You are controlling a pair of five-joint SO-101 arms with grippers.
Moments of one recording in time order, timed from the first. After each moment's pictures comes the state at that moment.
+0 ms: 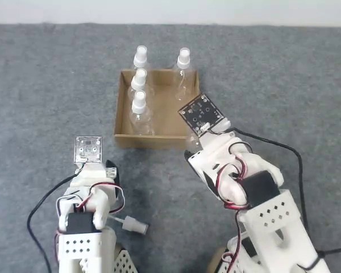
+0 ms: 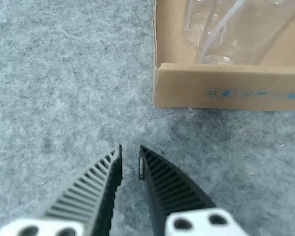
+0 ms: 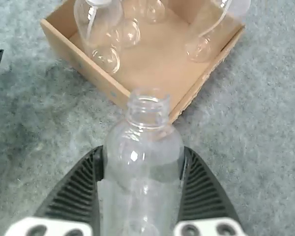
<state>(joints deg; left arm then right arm) -9.4 -91.0 97.6 53.7 2.0 -29.7 -53.1 44.3 65.3 12.4</state>
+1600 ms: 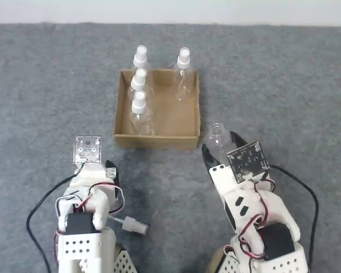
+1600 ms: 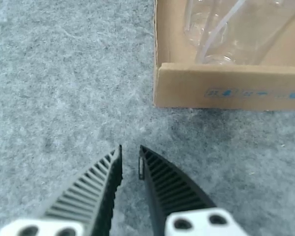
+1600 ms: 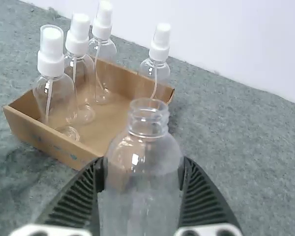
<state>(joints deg) -9.5 -91.0 97.6 53.7 1.5 -21.9 -96.7 74.8 53.1 8.7</state>
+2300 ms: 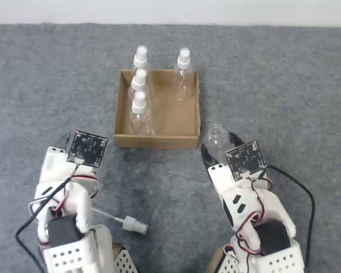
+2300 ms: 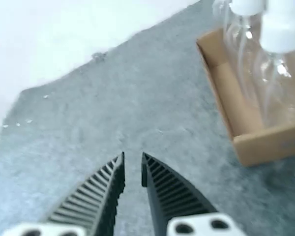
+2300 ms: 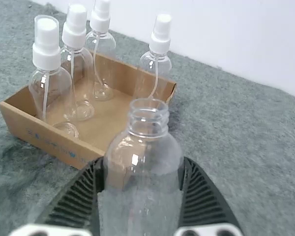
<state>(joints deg) -20.3 -91.0 77.8 55.1 -29.0 -21.9 -96.7 79.6 49.0 8.4</state>
